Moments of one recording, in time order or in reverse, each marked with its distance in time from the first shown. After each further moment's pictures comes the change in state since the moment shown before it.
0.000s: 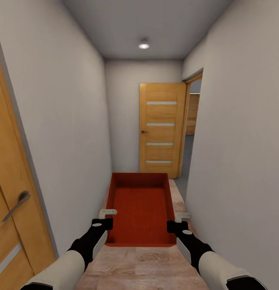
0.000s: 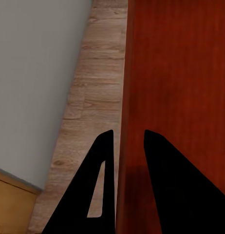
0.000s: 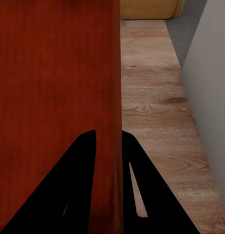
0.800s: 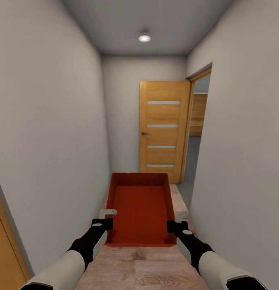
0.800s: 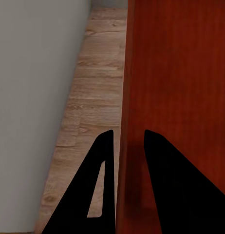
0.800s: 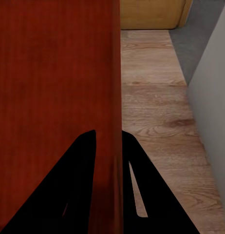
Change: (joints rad) left arm 0.000 0.000 0.001 0.001 -0.001 0.000 0.000; right arm 0.000 0.000 0.000 0.000 0.000 0.000 0.000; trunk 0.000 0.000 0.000
